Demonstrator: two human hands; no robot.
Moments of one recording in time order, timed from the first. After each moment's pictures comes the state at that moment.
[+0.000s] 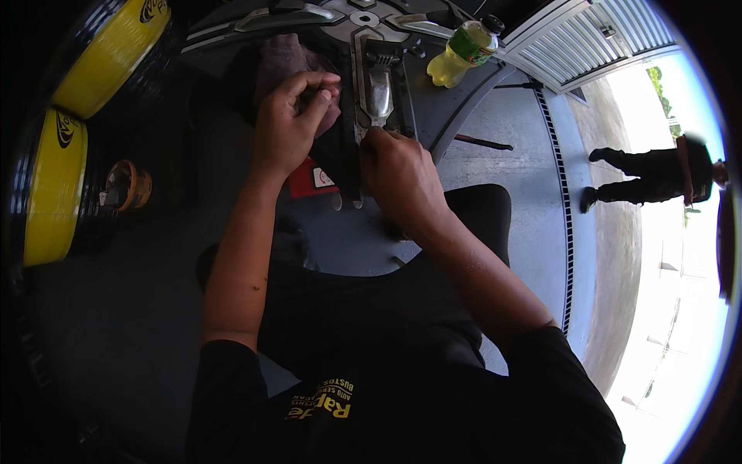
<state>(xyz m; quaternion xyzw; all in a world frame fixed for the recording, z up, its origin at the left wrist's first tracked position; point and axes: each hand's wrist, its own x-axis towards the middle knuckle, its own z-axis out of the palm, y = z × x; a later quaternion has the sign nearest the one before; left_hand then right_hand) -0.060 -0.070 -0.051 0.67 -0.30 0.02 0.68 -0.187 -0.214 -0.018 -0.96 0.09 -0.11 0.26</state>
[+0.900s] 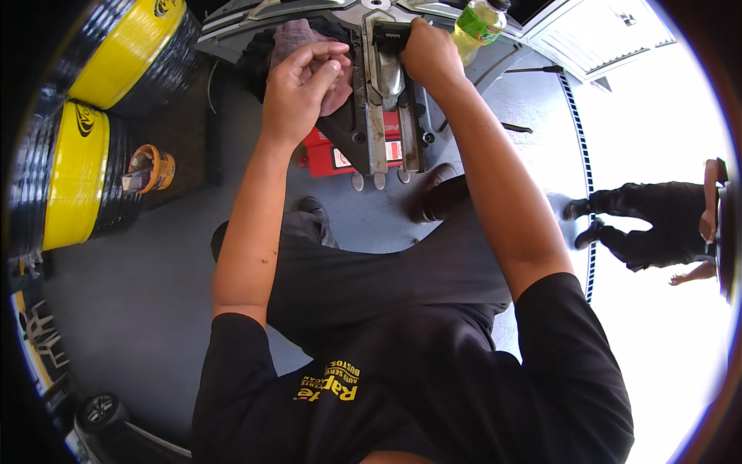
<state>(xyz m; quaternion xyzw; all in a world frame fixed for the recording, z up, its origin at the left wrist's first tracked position) -0.063 -0.075 -0.031 0.64 -0.28 -0.05 0.71 -0.077 -0.304 -0.001 -0.97 0.14 -0.12 0.13</state>
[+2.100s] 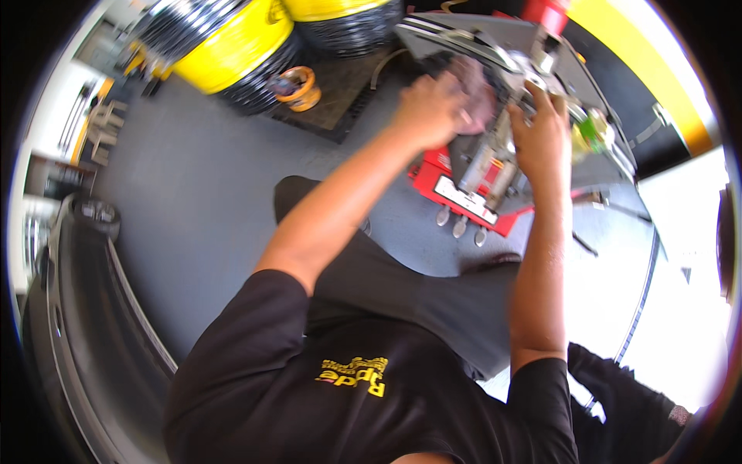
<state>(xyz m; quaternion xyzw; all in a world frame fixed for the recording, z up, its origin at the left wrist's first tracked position) -0.102 -0.047 -0.022 0.94 -0.22 0.22 0.13 -0.138 -0.261 0.050 -0.93 -0.08 -0.26 0.26</state>
